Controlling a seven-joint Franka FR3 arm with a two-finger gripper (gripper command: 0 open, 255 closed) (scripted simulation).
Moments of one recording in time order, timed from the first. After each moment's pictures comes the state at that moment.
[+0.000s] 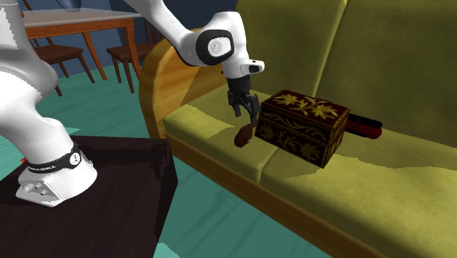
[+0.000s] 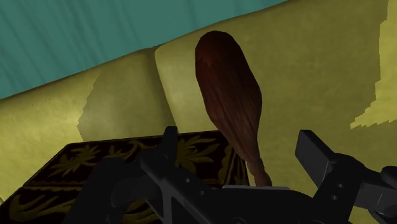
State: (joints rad) arm 0.19 0.27 0.19 -2.12 -0.40 2.51 0.03
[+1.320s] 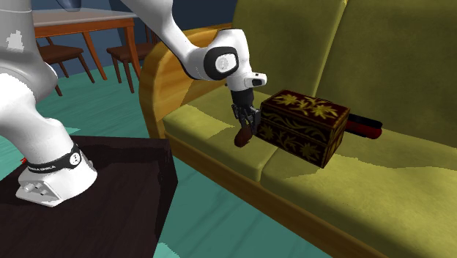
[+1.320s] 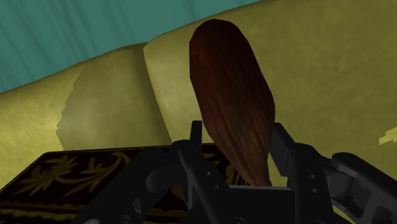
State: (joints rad) arm 0.20 0.38 0.16 -2.08 -0.47 2.58 0.07
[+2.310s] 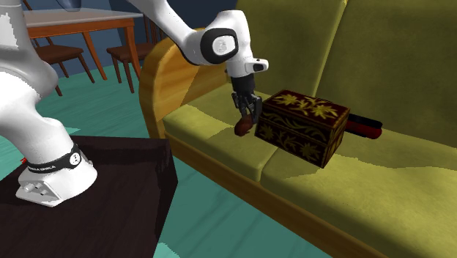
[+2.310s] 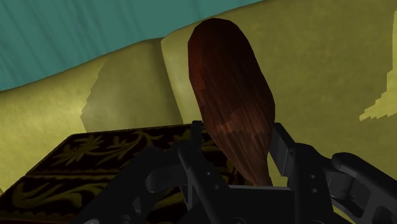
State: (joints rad) arm 0.18 0.29 0.19 -2.07 -0.40 2.49 0.01
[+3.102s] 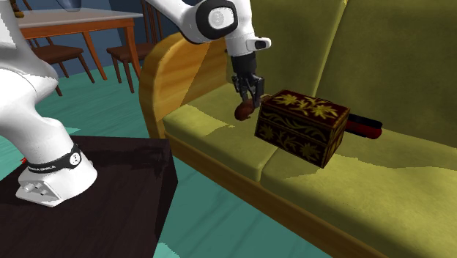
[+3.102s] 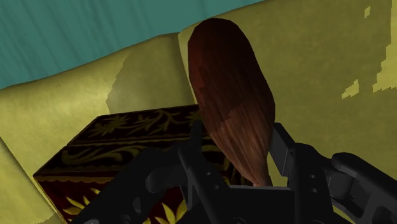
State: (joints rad) arm 0.17 0.20 0.22 -2.03 -0.33 2.36 -0.06
